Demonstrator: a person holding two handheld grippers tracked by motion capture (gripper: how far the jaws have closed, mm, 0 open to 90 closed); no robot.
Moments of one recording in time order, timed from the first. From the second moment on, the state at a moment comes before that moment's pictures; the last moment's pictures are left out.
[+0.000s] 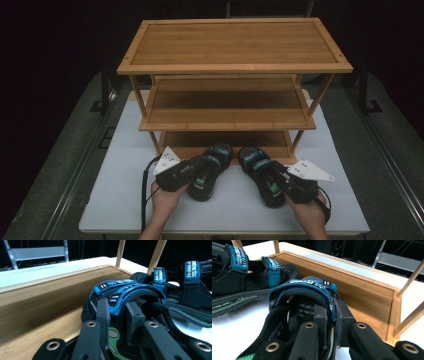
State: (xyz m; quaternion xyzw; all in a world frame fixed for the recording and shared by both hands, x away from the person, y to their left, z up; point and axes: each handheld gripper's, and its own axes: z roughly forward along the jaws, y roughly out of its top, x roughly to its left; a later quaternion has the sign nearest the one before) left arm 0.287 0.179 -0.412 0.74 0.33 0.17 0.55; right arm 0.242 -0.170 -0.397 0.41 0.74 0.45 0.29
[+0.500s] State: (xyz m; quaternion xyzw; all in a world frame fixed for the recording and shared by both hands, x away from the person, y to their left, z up) left arm 0.302 0.168 -0.418 0.74 0.34 0.19 0.55; right arm 0.268 -0.156 -0.401 0.42 0.73 0.44 0.31
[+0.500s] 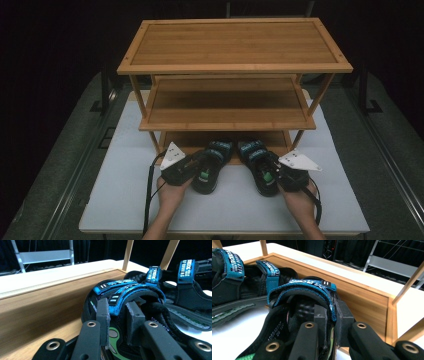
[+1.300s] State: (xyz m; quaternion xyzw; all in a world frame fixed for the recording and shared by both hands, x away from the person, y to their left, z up) left arm 0.321 0.165 -0.430 0.75 0.35 0.18 0.54; right arm 0.295 -0.144 -0.418 0.43 0.73 0.43 0.32
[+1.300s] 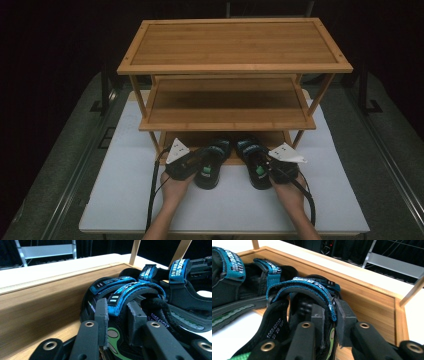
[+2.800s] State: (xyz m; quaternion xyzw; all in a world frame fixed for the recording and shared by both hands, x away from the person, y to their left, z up) left arm 0.276 0.202 -0.408 0.78 0.25 0.12 0.57; right arm 0.238 -0.183 -0.408 0.36 0.77 0.48 0.22
